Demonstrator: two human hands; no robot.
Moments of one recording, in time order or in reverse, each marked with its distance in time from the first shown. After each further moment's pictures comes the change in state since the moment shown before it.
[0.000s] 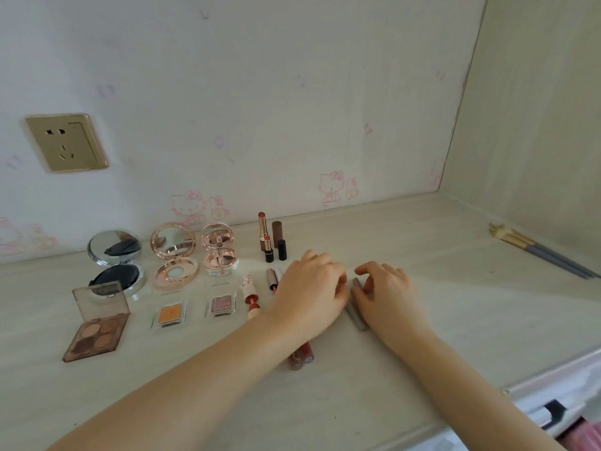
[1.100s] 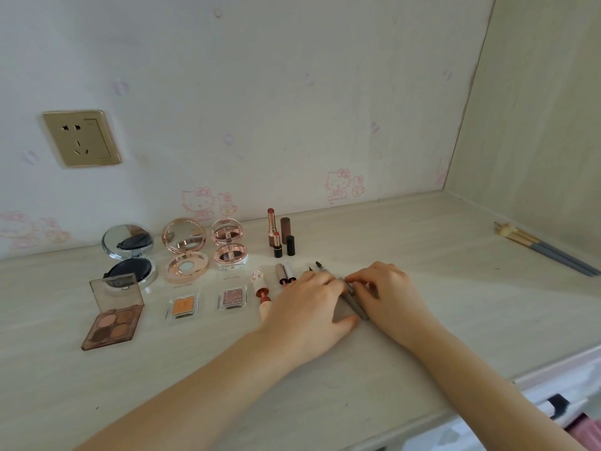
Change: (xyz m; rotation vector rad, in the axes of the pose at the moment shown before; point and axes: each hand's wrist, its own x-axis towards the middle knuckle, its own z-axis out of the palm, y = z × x) left_hand -0.039 -0.002 -0.009 -0.033 -0.116 -0.021; right_hand 0.000 -0.001 0.000 0.084 -0.112 -0.140
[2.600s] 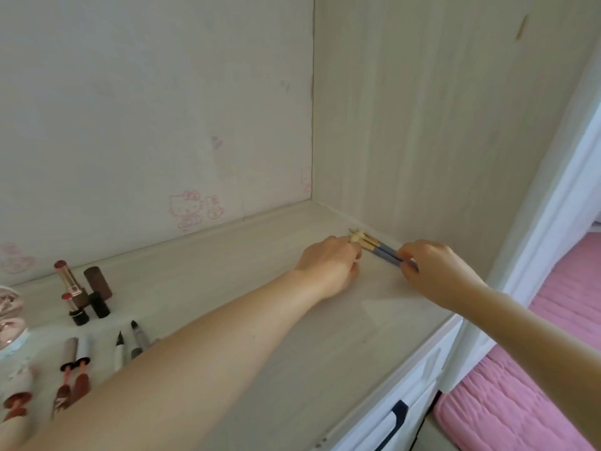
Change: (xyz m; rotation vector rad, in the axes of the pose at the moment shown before) left_hand 0.236 0.176 0.103 0.025 -0.172 0.317; right_hand -0.018 0.213 -0.205 -0.503 -0.072 0.437
